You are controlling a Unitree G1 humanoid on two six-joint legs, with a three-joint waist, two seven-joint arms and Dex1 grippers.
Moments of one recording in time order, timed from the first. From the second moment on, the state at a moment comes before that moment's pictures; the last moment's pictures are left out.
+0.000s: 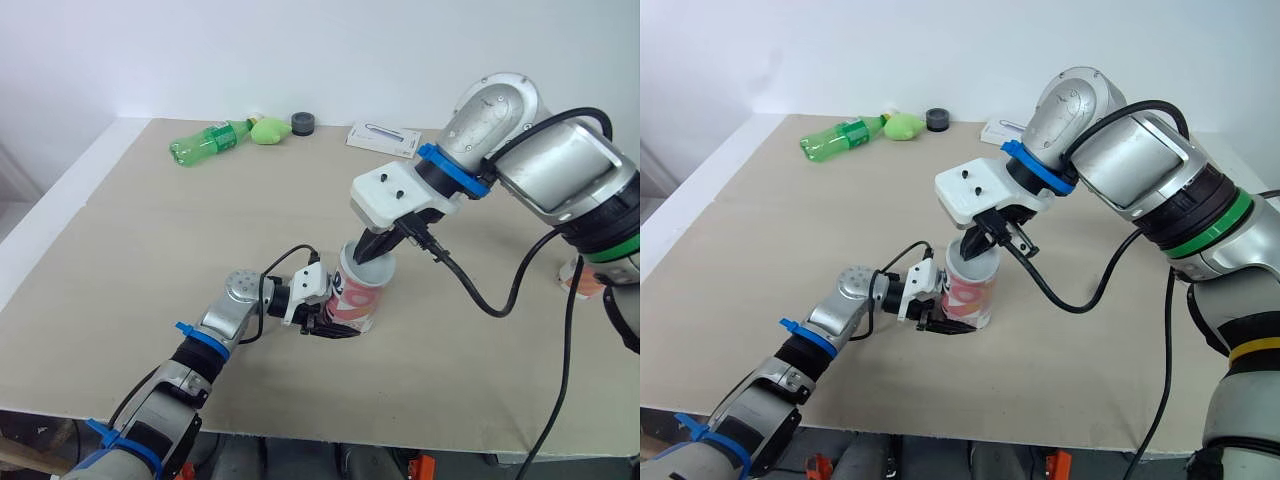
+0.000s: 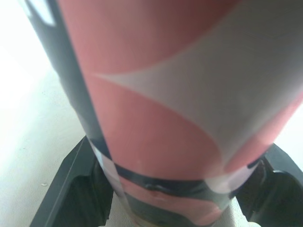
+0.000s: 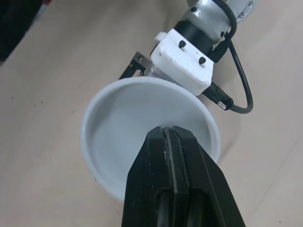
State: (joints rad) left arm -0.65 0.23 -0.36 0.48 -0.16 -0.02 -1.25; right arm -1.47 -0.90 0.86 0.05 0.35 0.33 1.58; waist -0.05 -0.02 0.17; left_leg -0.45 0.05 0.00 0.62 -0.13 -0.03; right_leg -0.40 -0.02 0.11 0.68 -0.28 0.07
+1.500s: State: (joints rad) left arm -0.64 0.24 -0.36 0.46 -0.16 -0.01 -1.24; right arm -1.45 -0.88 0.84 0.01 0.36 0.38 1.58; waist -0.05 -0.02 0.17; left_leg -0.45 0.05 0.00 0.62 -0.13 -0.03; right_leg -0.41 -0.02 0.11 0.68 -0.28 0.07
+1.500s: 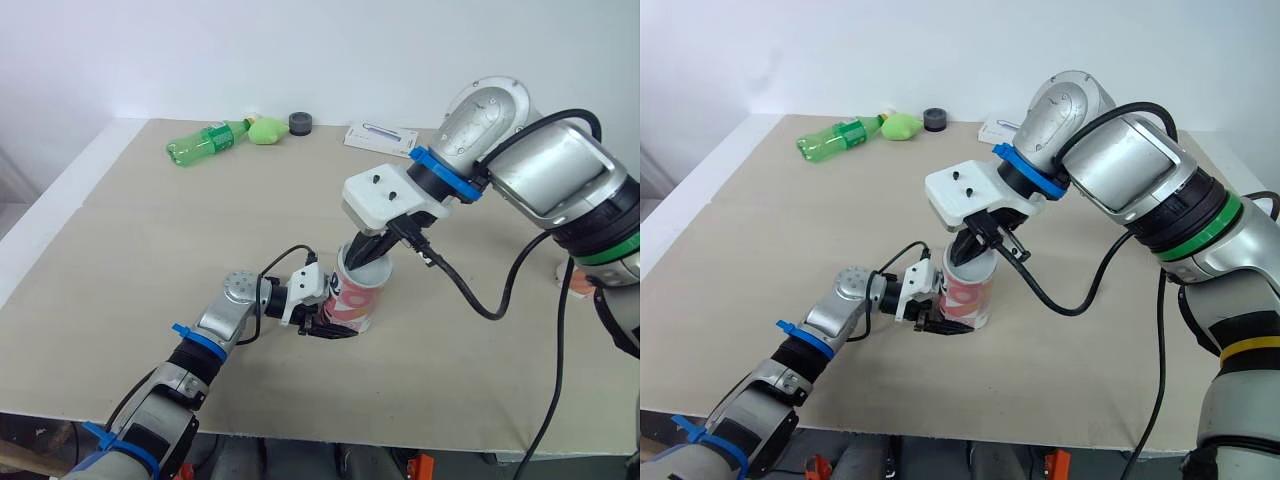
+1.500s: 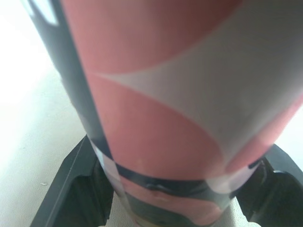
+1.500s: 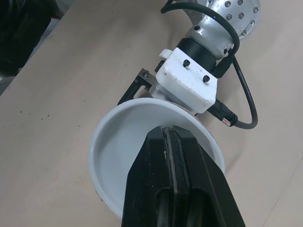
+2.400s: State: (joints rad) left arm -0.63 0.24 -0.35 0.46 -0.16 0.00 -1.24; right arm -1.46 -0.83 0.86 0.06 0.31 0.37 1.58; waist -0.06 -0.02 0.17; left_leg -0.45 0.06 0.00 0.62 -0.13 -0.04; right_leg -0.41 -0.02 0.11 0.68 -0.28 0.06
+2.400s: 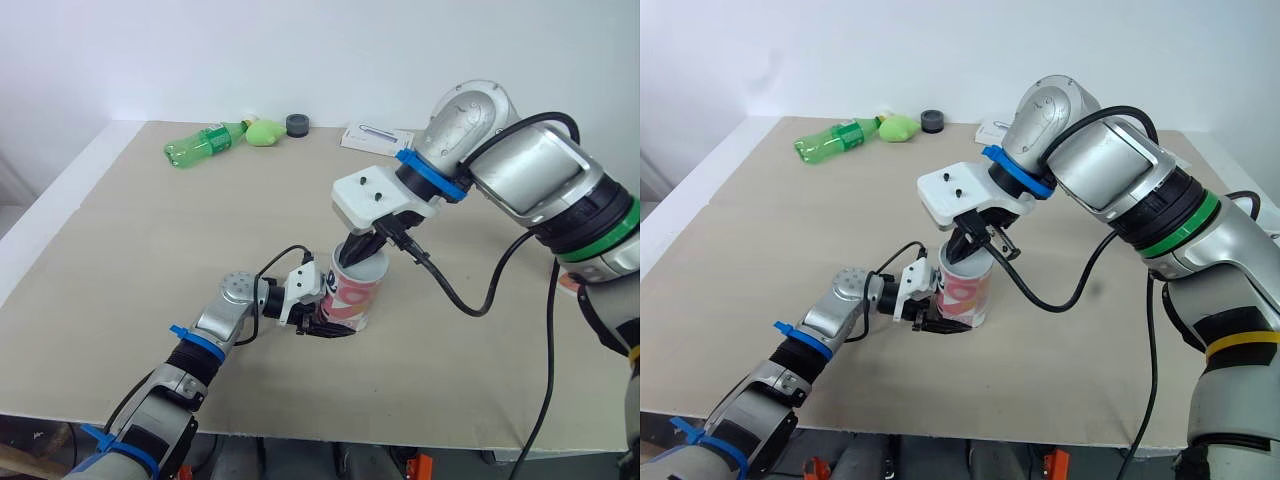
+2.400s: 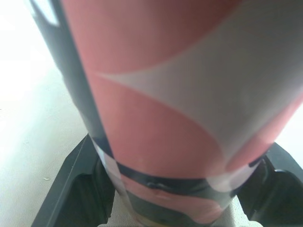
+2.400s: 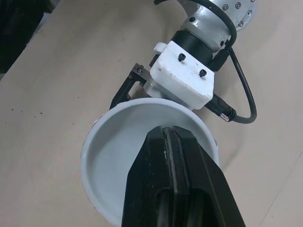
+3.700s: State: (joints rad) left arm -0.65 0.23 -0.34 0.53 -0.16 -0.18 -1.30; right arm -0.63 -1.11 -0.13 -0.30 0.60 0.80 1.27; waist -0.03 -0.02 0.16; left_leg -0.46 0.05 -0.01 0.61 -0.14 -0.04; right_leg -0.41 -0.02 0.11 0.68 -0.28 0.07
